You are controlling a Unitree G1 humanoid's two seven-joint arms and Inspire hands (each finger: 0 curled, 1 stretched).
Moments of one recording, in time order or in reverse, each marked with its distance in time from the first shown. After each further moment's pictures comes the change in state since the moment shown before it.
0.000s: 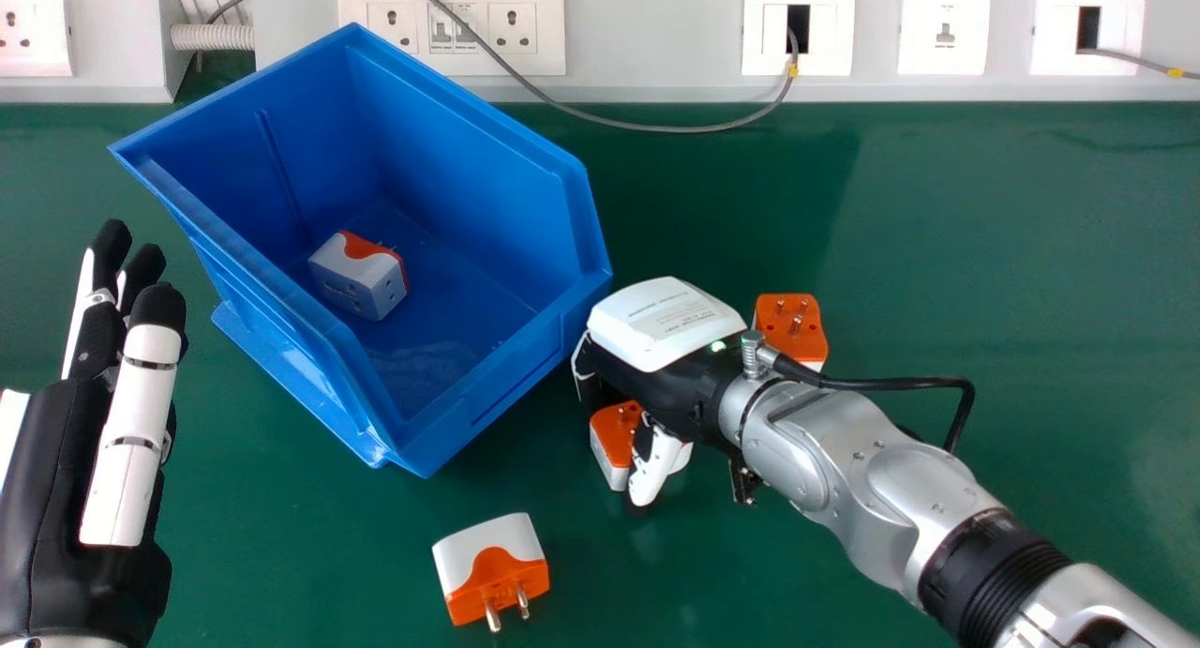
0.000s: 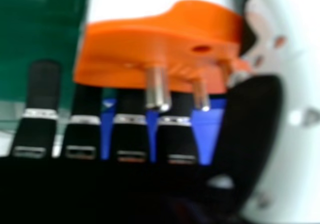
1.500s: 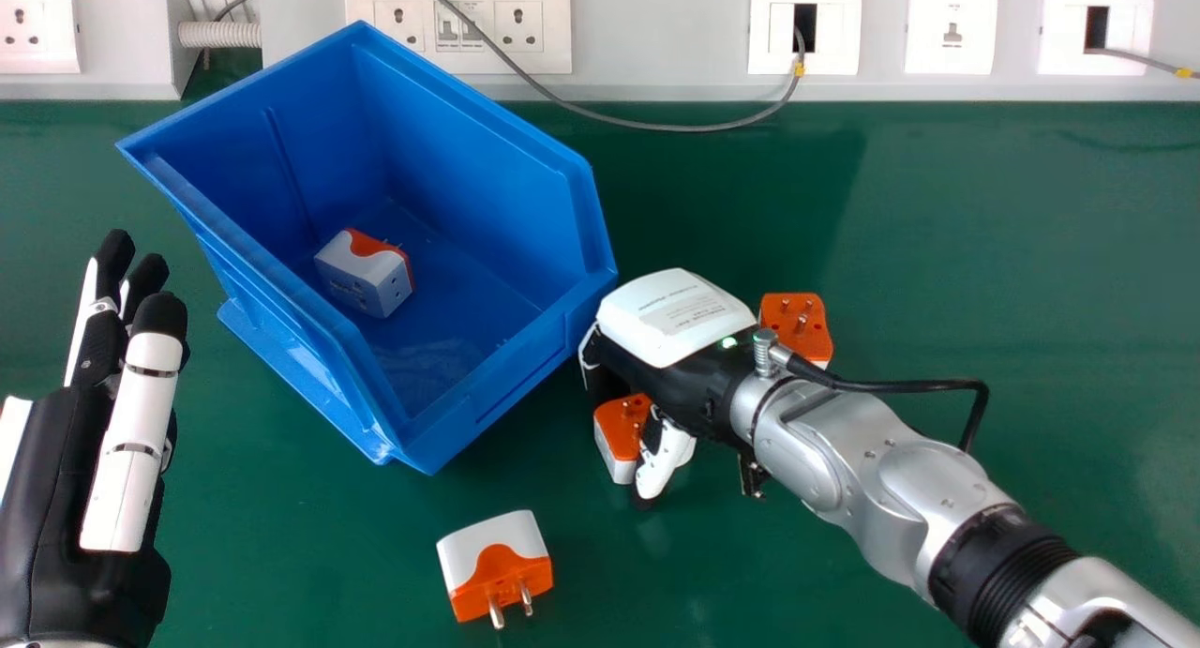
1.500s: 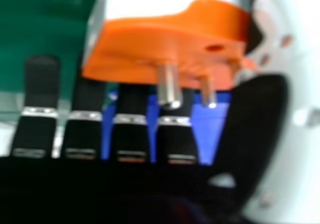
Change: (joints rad) left arm -0.001 0.000 0.010 0.018 0.000 -0.003 -0.016; right arm -0.007 -0.020 0.003 0.059 0.001 -0.047 -0.114
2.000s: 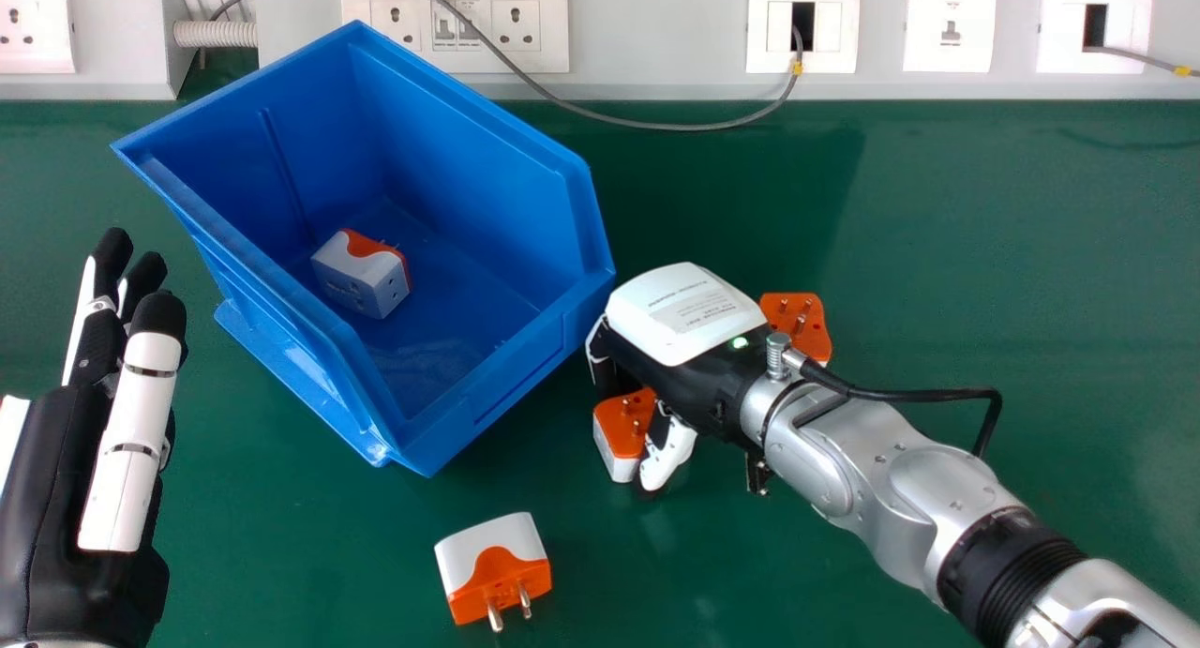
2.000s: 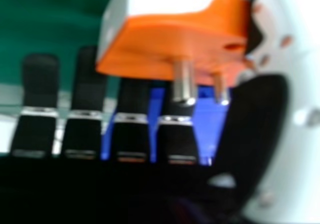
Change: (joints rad) left arm 0.000 0.000 0.003 0.003 0.000 -0.012 -0.001; right arm 0.001 -0.004 0.000 0.025 0.000 -0.019 -0.058
